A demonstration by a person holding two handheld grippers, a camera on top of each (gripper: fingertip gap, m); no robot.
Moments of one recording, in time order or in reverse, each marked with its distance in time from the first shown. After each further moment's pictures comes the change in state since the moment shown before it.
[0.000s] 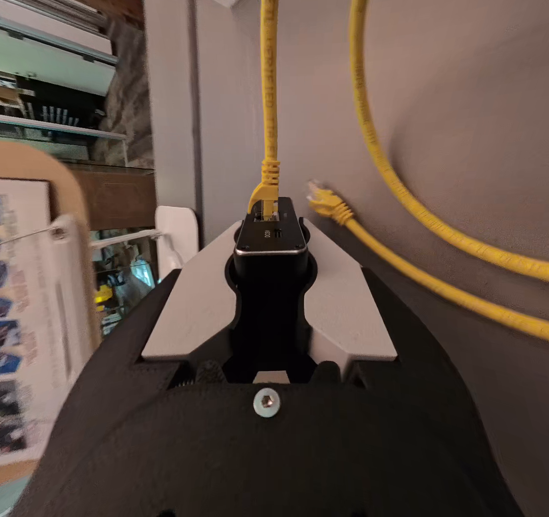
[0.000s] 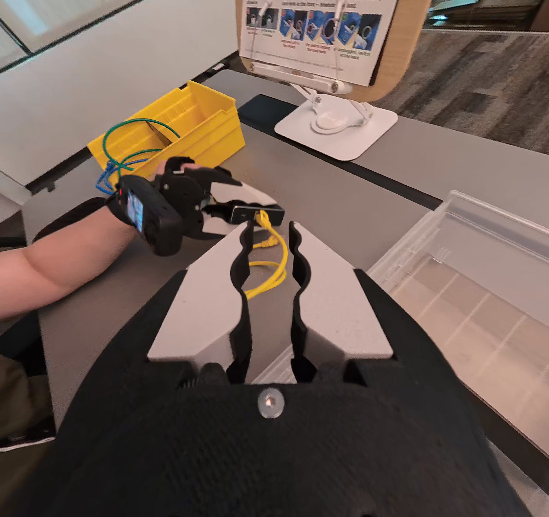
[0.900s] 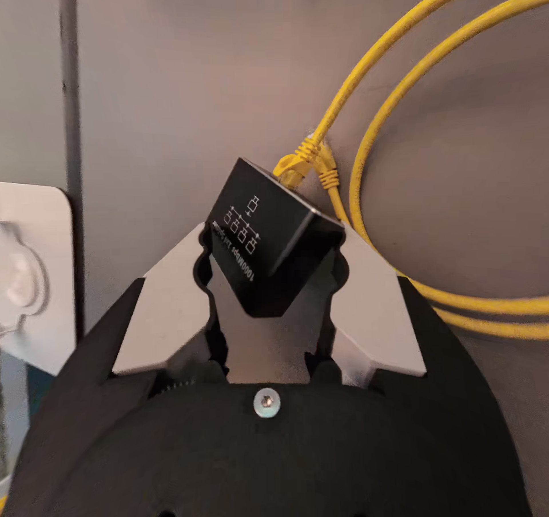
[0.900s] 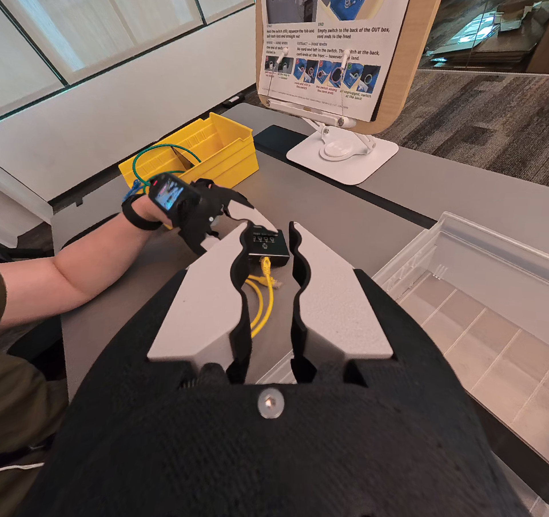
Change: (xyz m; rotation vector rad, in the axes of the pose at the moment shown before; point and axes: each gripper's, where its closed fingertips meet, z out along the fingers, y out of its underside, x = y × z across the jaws) left arm 0.049 0.001 -0.022 0.001 0.400 -0.252; right arm -0.012 -0.018 -0.027 0.096 -0.041 -0.013
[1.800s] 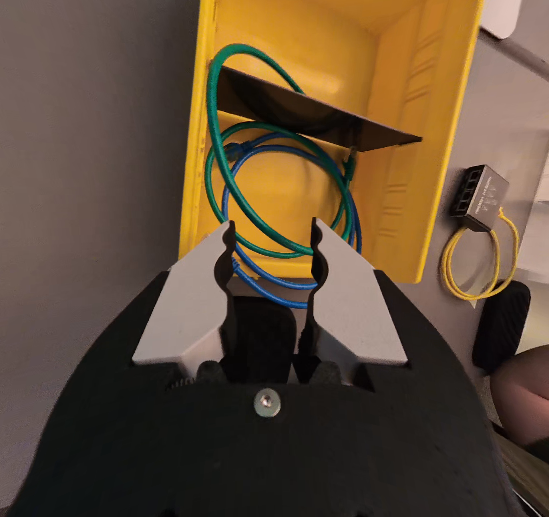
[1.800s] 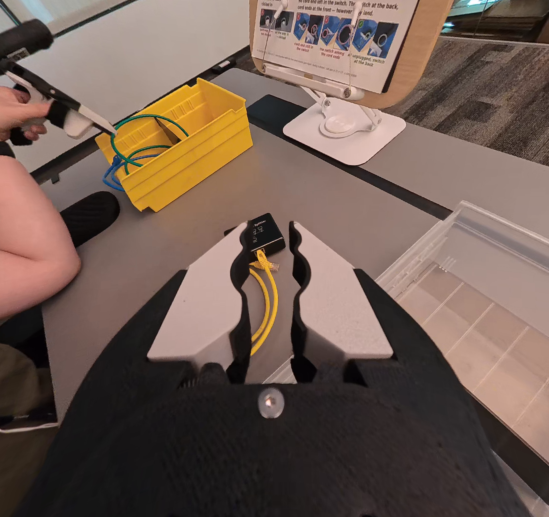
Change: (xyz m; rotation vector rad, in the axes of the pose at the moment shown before) left arm -0.012 0.306 -0.252 -0.030 -0.168 -1.696; right arm 0.000 0.018 0.025 -0.099 0.023 -0.022
